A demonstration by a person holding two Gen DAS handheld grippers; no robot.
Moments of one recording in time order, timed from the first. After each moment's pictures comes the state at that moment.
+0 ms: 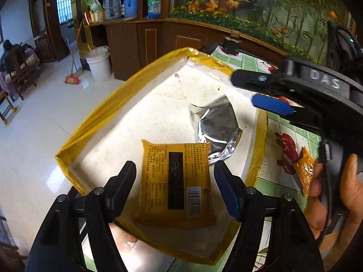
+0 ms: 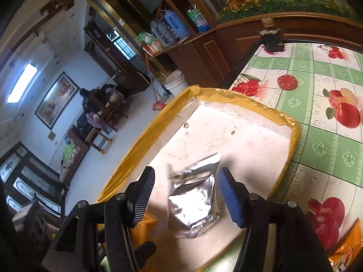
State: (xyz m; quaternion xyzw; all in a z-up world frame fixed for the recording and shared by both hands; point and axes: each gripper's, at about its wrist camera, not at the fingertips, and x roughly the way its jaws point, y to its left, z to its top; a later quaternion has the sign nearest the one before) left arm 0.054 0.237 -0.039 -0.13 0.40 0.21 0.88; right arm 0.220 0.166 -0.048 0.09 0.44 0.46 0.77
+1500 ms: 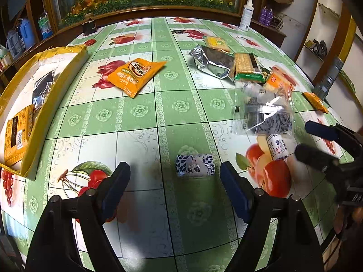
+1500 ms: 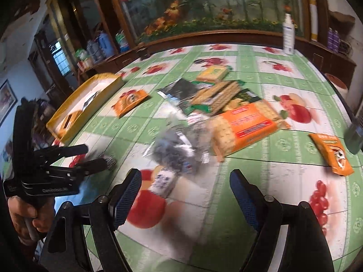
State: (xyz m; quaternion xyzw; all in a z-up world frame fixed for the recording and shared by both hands) left arm 0.015 0.013 -0.070 0.01 0.47 -0.06 0.88; right arm 0.021 -0.180 -0.062 -0.01 0.41 0.23 0.88
